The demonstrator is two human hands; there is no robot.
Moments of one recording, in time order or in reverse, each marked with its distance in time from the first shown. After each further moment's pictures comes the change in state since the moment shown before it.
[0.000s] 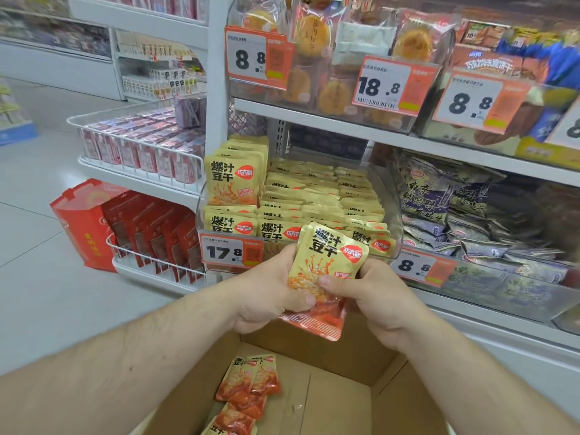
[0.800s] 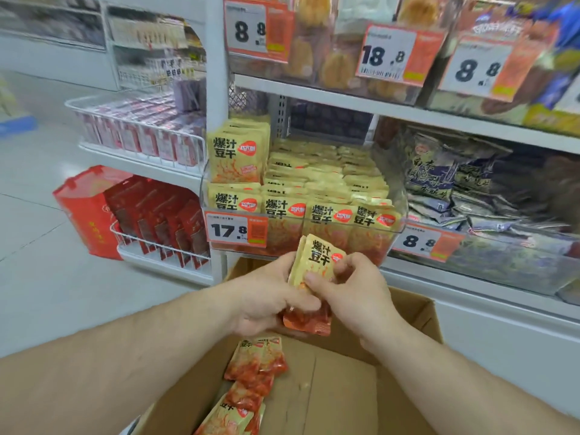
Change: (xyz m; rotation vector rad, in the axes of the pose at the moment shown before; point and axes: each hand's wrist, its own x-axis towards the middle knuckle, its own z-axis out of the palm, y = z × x) left_hand -0.010 -0.037 0.007 -0.161 -0.037 -0.150; right_hand -0.006 0.043 0.035 -0.464 0.399 -0.025
